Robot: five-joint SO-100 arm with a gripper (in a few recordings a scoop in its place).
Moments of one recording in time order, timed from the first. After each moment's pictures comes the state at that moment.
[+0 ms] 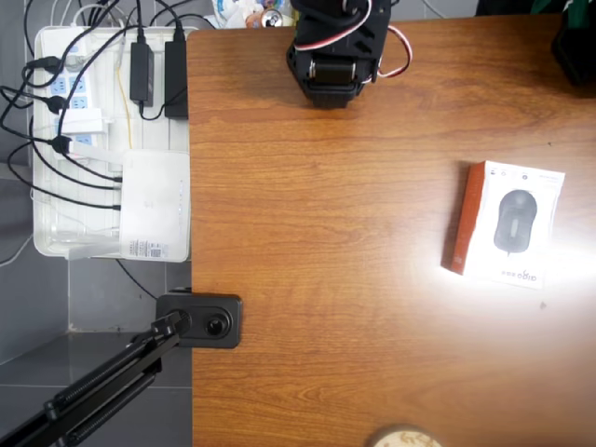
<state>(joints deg) 4.0 178.1 160.7 -101.6 30.3</state>
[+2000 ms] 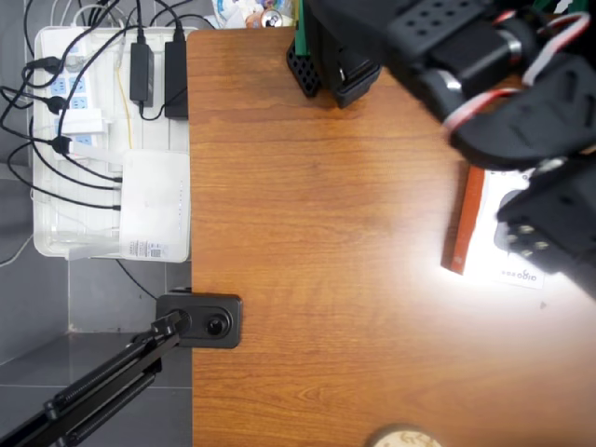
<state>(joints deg) -37.4 116.8 79.0 38.1 50.9</state>
